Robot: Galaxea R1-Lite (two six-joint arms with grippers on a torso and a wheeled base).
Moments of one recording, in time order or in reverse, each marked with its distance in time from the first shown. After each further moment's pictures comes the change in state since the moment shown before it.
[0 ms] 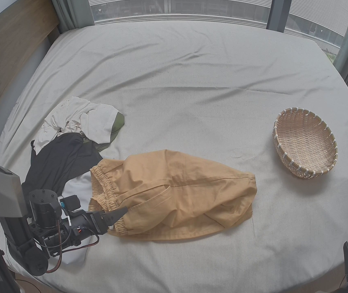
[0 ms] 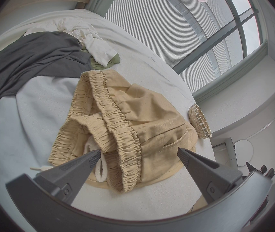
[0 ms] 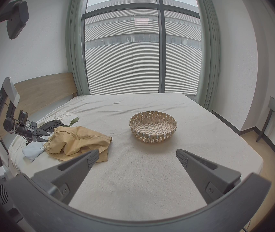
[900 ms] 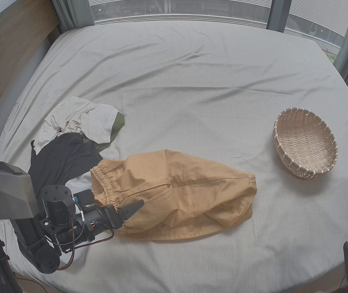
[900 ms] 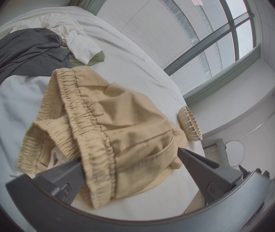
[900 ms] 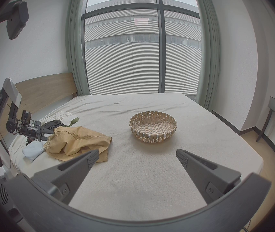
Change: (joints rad) left arm -0.086 0.011 -0.111 0.000 0.008 -0.074; right arm 0.000 0.000 0.000 0.000 0.000 0.001
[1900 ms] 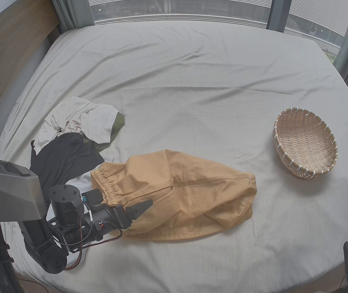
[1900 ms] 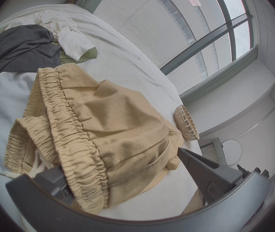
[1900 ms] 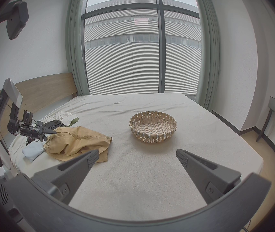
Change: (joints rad) left arm -0.041 0.045 -0.036 -0.003 0.016 0.008; right arm -0.001 0.000 0.000 0.000 0.000 0.001
